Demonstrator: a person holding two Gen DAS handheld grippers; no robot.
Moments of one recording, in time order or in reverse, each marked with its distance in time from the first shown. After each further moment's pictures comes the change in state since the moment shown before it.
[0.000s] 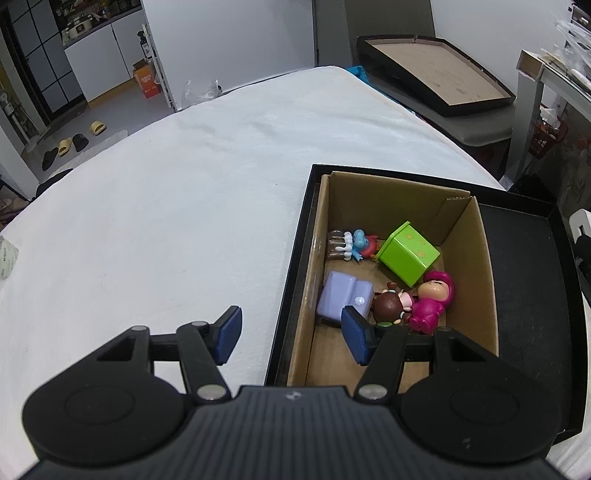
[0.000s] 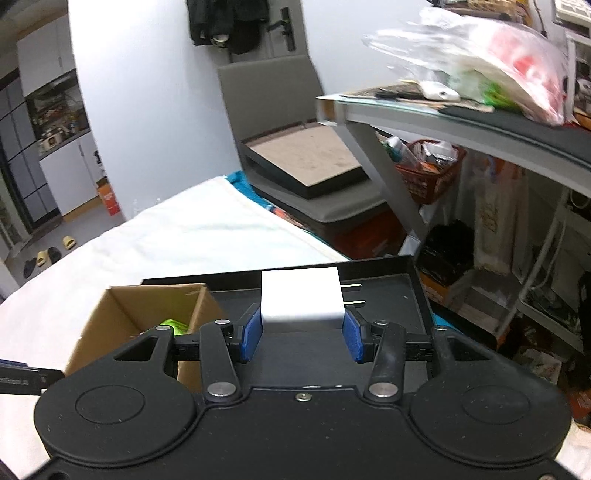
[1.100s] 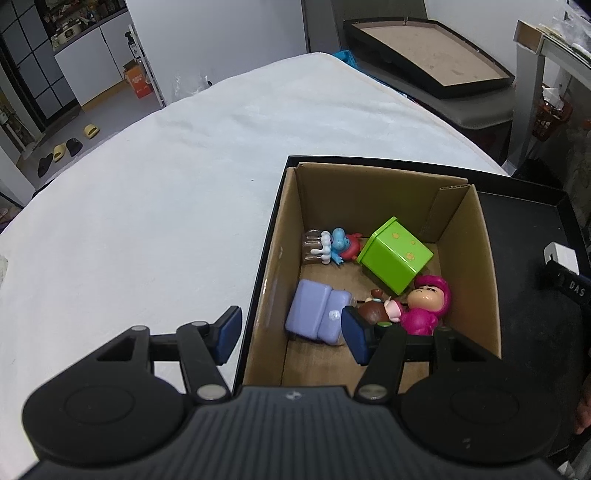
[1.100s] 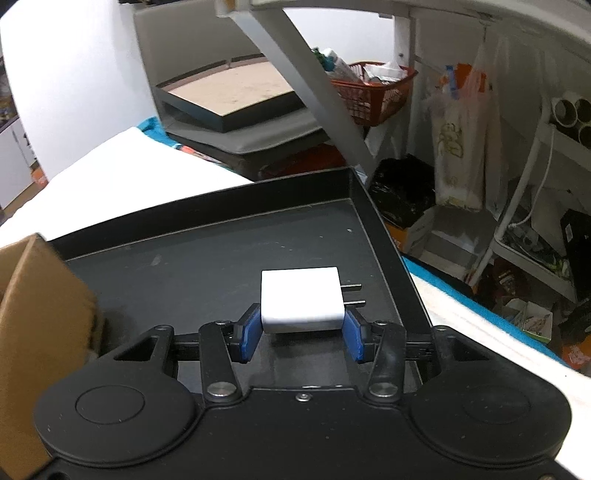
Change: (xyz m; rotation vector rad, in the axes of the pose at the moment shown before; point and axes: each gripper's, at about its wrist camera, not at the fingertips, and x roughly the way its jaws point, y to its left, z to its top) left arm 0.028 -0.033 0.007 0.040 0.025 0.024; right arm 0.102 -0.054 -0.045 0.101 0.130 -0.183
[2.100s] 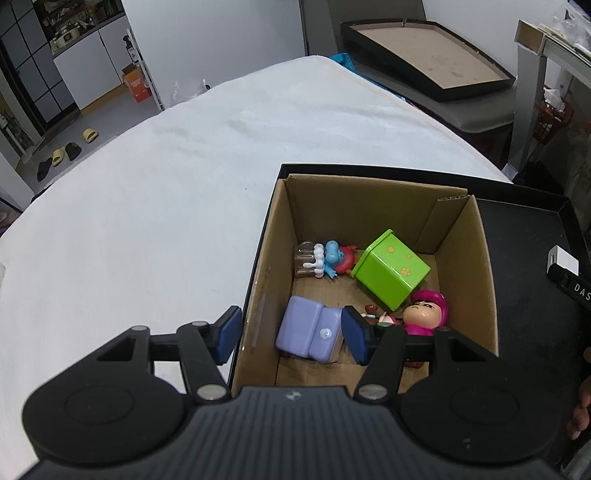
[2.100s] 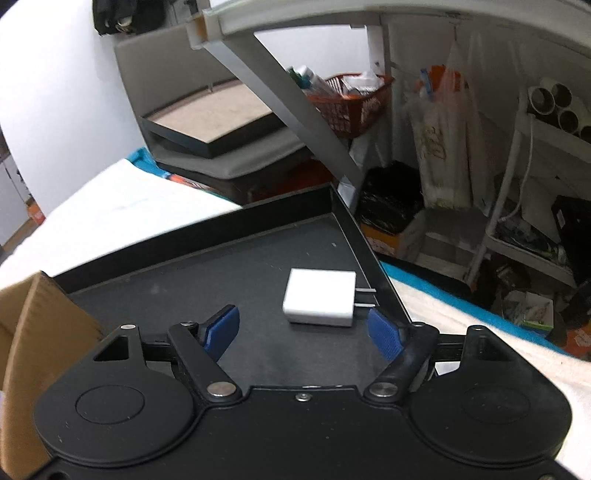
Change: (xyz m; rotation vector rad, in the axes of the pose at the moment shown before) left arm 0.013 -0.007 0.011 0.005 -0.007 0.001; right arm 0.003 -0.015 -0.001 0.106 -0.038 -0.023
